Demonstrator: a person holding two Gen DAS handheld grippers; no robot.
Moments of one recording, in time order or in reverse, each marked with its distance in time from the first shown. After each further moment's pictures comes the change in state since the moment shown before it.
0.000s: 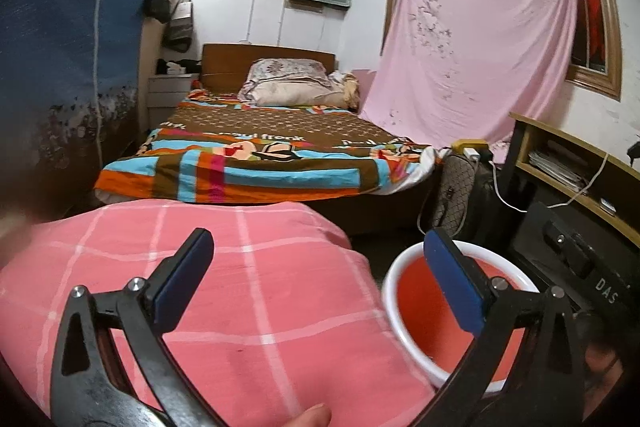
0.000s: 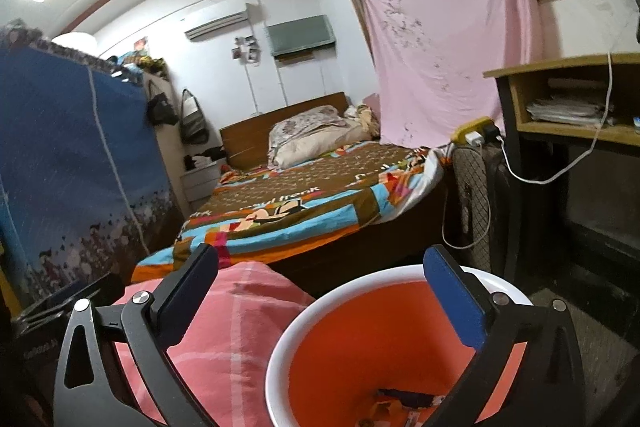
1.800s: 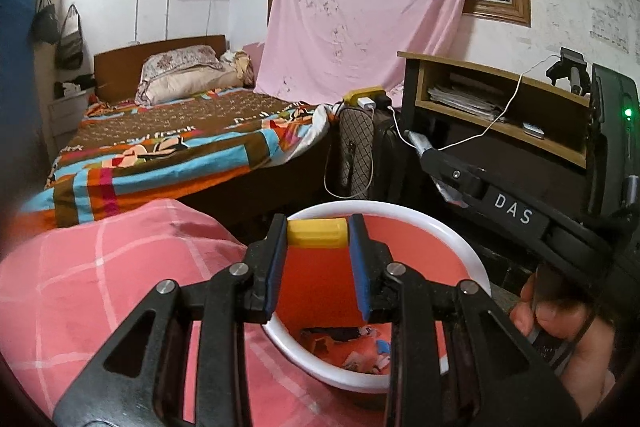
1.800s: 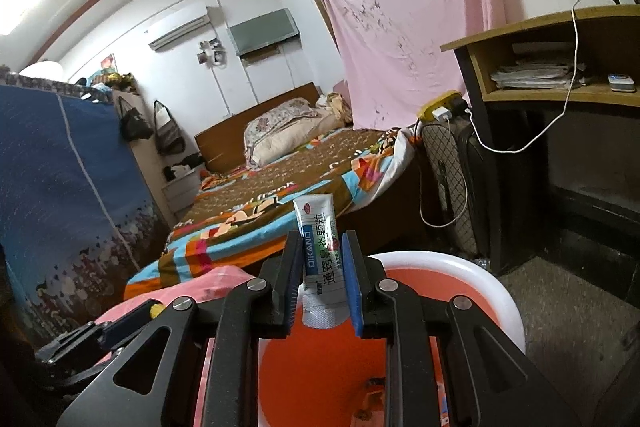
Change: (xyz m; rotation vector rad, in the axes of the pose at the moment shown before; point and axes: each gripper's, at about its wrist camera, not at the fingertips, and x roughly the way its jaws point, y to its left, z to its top) left arm 0.022 -0.105 -0.016 0.236 0.116 -0.330; right arm -0.002 -0.046 0.000 0.144 0.041 -0.072
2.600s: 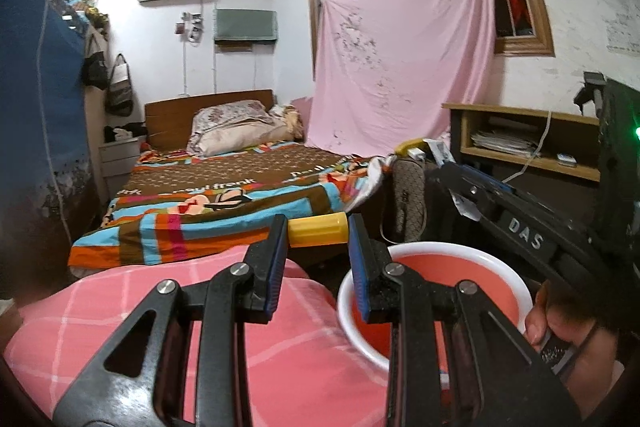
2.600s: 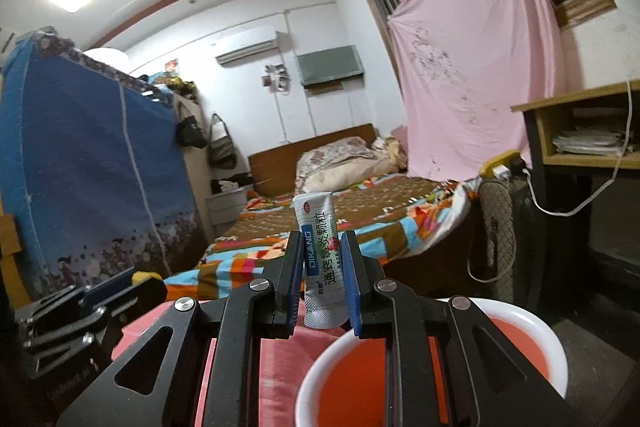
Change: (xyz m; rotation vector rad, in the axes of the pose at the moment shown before) left arm -0.059 0.034 0.001 0.044 -0.206 0.178; right arm -0.011 0.059 -0.002 -0.155 -0.148 0.162
